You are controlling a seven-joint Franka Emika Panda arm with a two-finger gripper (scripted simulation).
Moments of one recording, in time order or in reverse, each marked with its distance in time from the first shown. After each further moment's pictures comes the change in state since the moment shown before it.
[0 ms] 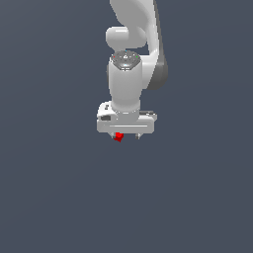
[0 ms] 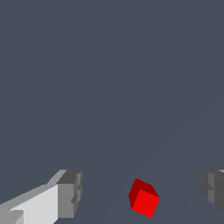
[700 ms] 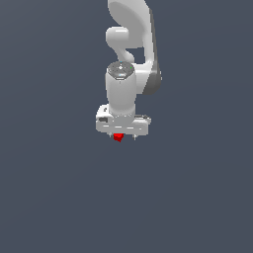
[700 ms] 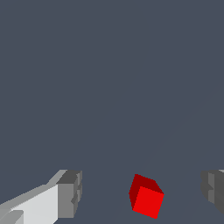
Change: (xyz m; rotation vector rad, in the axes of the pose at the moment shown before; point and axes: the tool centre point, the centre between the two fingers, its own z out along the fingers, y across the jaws) arm -0.023 0.013 0.032 -0.003 -0.011 0.084
